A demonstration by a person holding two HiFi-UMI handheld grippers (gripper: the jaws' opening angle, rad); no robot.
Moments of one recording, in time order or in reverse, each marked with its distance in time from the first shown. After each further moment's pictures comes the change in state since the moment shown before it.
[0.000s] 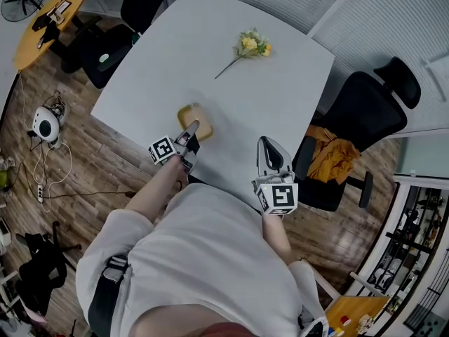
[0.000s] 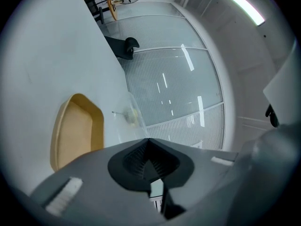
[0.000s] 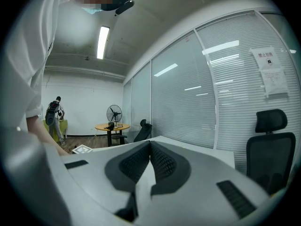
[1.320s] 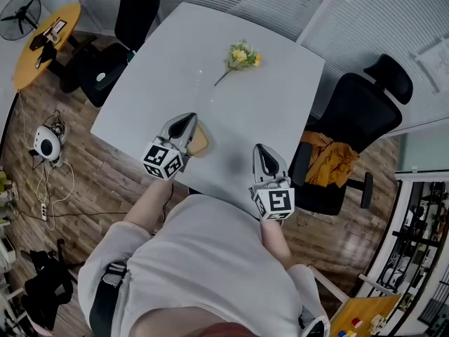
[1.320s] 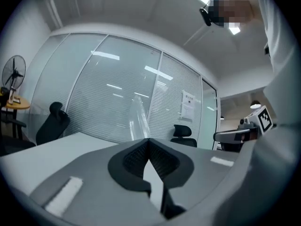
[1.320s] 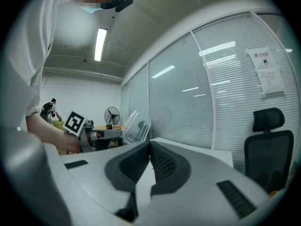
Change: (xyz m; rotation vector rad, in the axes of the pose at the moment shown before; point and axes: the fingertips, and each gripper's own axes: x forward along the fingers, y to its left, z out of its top) left arm 0.030 -0.172 0.033 1.126 0.045 -0.017; right arm -0.003 -0.008 0.002 0.018 -0.022 -0.026
